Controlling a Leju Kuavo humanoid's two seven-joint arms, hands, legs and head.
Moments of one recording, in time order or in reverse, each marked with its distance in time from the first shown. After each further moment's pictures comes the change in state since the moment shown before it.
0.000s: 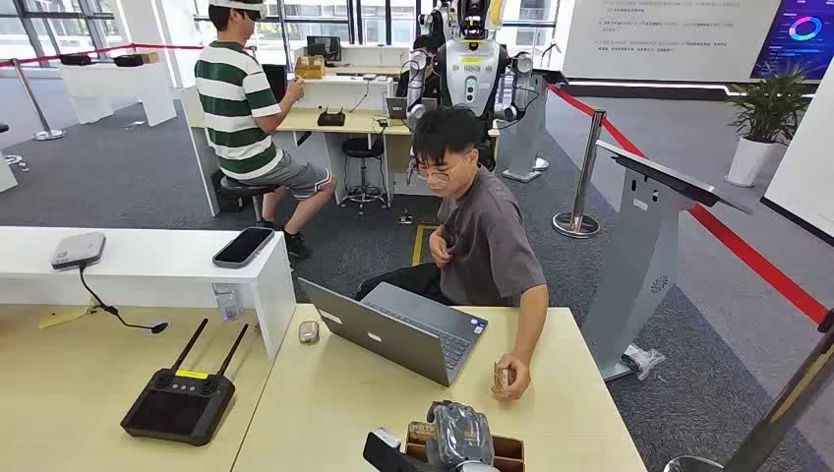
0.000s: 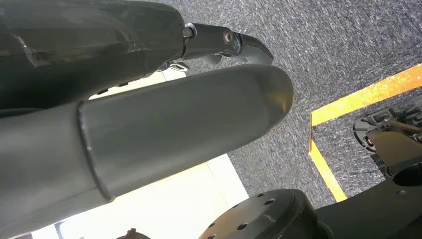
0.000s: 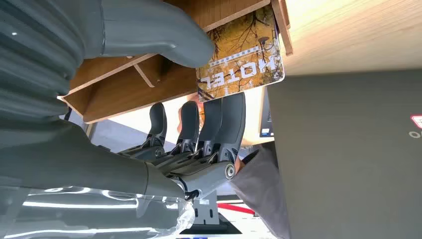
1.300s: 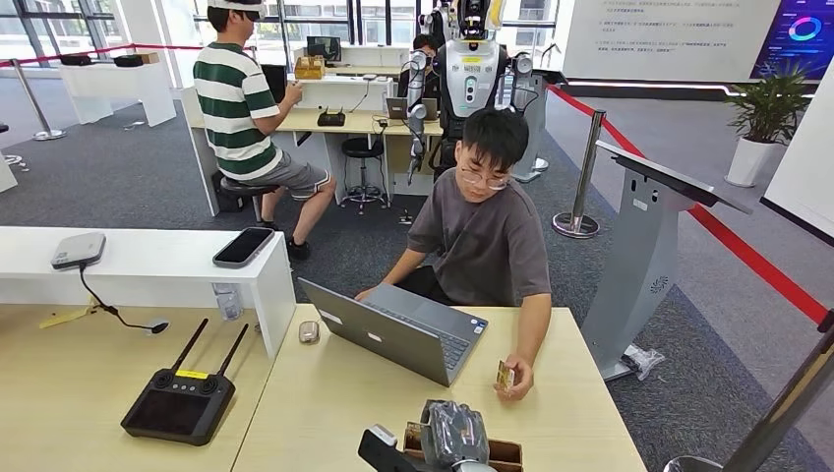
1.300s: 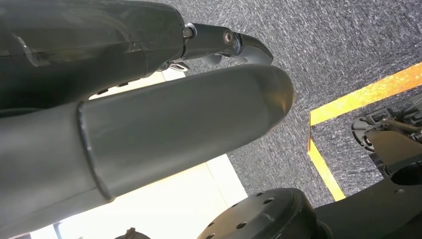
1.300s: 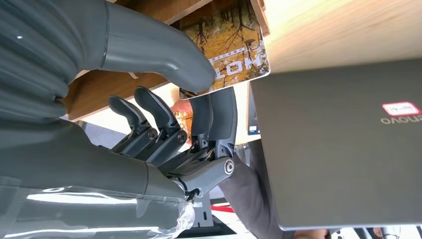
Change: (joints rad) left arm 0.001 0.000 0.000 0.000 0.002 0.001 -0.005; right arm 0.000 0.009 -0.004 -0.001 -0.031 -0.059 -0.041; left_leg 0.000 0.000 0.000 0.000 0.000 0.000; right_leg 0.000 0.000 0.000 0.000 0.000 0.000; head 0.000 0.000
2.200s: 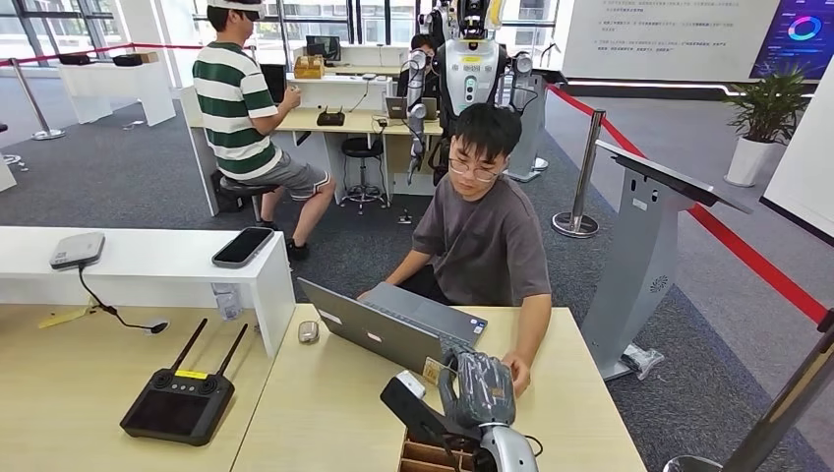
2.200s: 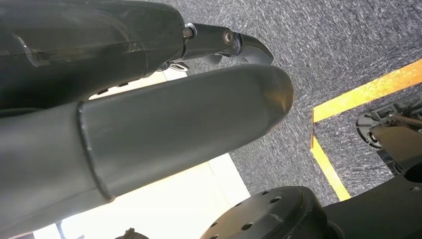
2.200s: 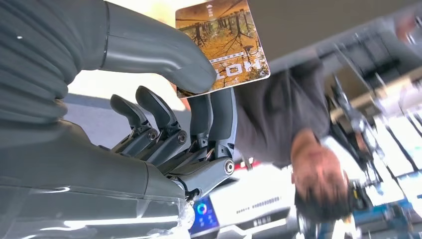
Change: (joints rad) left arm 0.021 0.001 0.000 0.000 0.002 0.007 -0.021; right arm -0.002 -0.090 -0.099 -0.293 0.035 -0.084 0.024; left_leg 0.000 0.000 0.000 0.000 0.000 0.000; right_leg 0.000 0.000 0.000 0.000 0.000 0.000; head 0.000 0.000
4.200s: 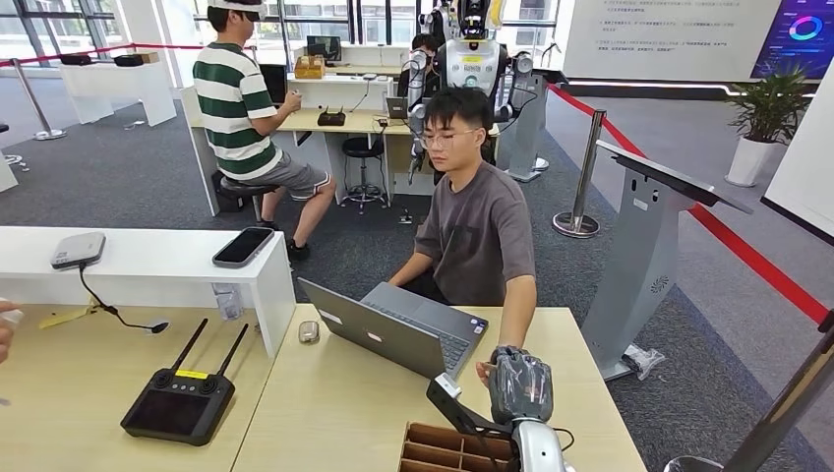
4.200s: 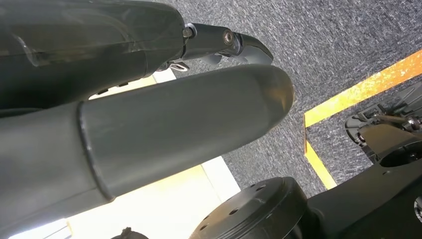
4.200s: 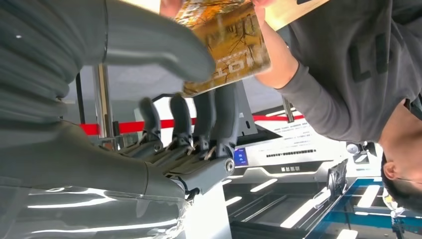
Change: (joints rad) left arm -0.027 -0.025 -0.022 0.000 -0.039 -0.019 -0.012; right arm -0.110 0.019 -0.059 0.505 0.201 -0.194 -0.062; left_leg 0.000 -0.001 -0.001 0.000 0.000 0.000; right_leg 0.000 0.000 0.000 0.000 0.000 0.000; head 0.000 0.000
